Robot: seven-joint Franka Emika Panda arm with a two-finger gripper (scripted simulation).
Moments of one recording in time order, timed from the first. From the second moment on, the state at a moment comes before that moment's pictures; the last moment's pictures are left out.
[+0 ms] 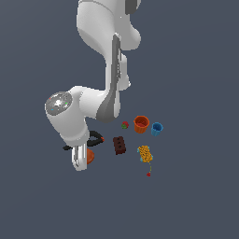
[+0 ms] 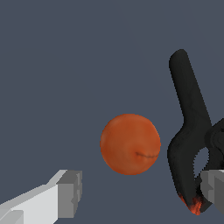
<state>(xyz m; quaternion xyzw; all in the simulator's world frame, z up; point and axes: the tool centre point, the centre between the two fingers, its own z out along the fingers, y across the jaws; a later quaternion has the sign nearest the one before) 0.076 -0.152 0.107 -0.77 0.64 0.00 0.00</state>
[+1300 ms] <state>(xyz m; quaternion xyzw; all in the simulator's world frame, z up) 0.076 -0.160 0.048 -0.75 0.66 0.00 0.00</state>
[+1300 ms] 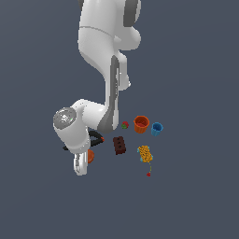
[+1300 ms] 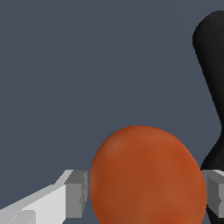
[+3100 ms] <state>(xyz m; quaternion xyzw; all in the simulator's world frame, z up) 0.069 -0.022 0.187 -0.75 0.66 0.00 0.00</state>
